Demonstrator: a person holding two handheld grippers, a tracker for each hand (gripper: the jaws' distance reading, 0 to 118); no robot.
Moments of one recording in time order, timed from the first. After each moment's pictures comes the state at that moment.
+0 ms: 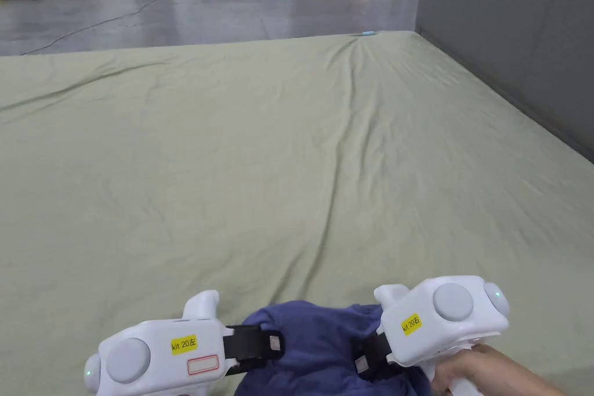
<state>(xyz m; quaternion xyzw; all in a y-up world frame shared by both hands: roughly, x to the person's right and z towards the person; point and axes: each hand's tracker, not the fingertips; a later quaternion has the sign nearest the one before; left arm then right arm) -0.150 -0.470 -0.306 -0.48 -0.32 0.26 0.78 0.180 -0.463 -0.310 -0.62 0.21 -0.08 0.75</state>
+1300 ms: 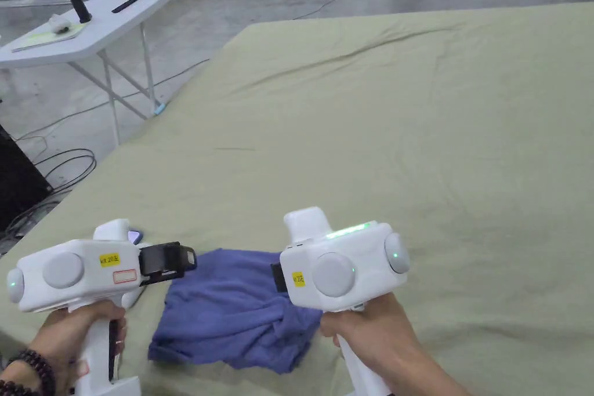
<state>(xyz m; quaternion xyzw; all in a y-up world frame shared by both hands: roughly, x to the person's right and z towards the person) -0.638 -0.405 -0.269 -0.40 0.13 0.19 0.89 -0.331 -0.409 -0.368 -0.41 0.43 0.05 0.80</state>
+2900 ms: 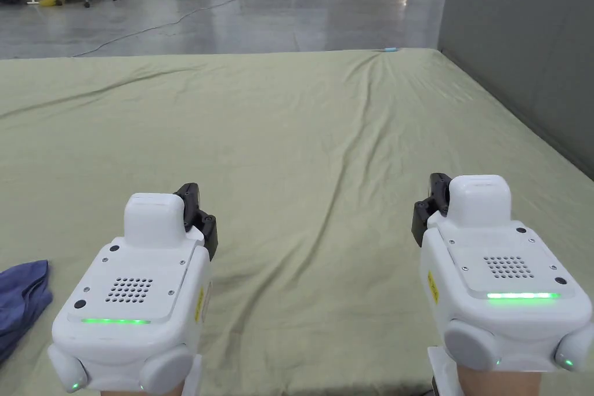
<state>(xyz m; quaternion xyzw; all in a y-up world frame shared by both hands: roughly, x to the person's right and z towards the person) -0.101 -0.322 -0.212 -0.04 -0.02 -0.01 1.00 0.197 -0.308 -0.210 -0.07 -0.04 0.04 1.00</state>
